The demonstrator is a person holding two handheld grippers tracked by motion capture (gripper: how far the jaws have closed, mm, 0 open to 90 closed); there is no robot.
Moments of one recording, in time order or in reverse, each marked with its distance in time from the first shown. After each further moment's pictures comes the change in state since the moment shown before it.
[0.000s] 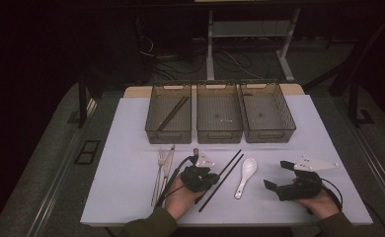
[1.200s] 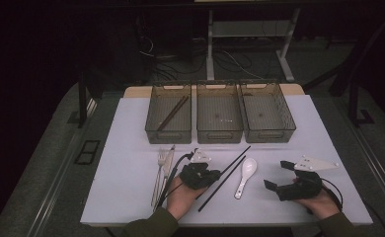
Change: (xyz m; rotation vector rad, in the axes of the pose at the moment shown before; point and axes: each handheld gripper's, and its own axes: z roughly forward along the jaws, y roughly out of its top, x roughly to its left) left arm 0.001 0.006 -0.007 -0.128 -0.061 -0.114; right arm 0.000 0.000 0.000 -0.003 0.001 0.002
